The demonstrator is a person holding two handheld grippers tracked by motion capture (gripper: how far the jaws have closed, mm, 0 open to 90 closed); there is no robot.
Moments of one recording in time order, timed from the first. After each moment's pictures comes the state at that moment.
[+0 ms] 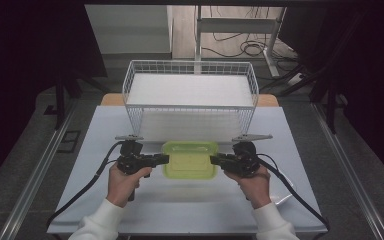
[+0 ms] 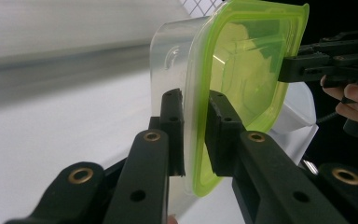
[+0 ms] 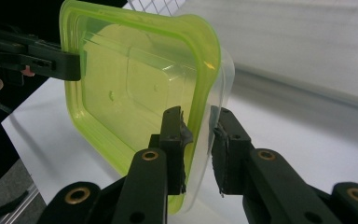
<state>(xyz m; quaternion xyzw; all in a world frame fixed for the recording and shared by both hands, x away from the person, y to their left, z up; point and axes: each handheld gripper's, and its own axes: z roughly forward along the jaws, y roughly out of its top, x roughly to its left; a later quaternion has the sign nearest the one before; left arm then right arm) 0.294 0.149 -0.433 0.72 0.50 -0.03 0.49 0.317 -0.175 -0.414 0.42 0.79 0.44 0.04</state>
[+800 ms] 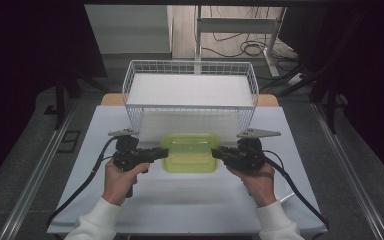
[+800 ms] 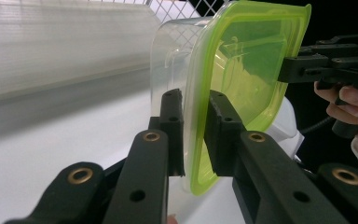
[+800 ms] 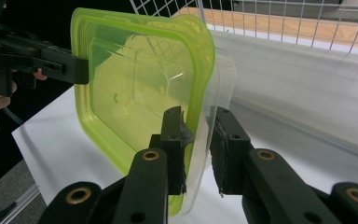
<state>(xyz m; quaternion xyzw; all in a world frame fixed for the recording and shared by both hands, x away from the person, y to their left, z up) 0.291 0.152 -0.409 0.71 0.47 -0.01 0.52 0.309 -0.177 -0.385 0.38 0.79 0.48 0.07</state>
